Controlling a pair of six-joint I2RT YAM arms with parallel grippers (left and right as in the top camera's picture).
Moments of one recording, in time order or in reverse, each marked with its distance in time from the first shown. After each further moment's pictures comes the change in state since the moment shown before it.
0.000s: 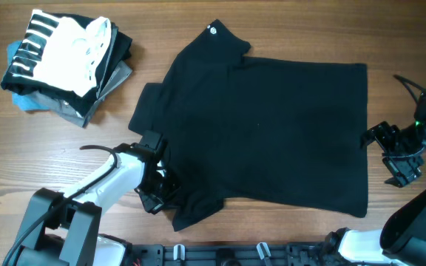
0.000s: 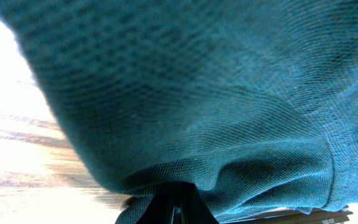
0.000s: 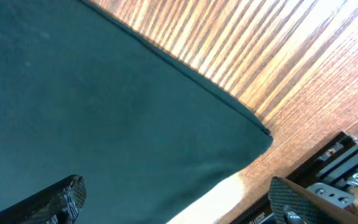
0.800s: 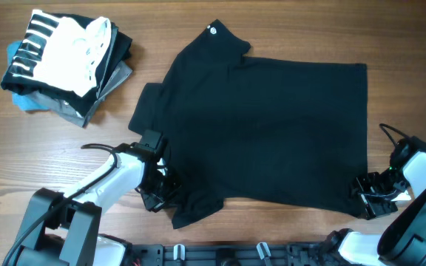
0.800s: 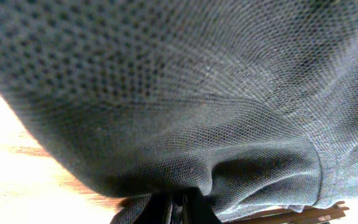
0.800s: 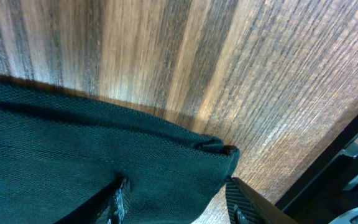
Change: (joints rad) left arm 0.000 0.000 0.000 0.022 0.011 0.010; right arm -0.111 -0.044 -0.476 0.306 0.062 0.153
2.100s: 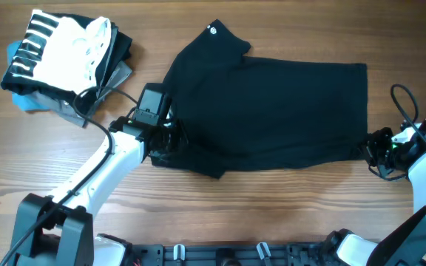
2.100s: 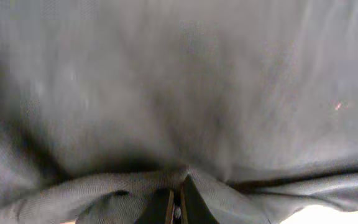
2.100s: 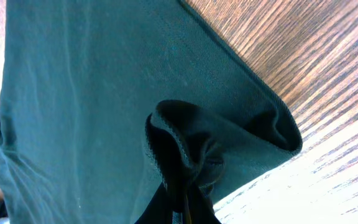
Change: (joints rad) left arm 0.000 -0.003 0.277 0.193 -0.243 0.132; right arm 0.005 -0.136 0.071 0.369 -0.476 -0.253
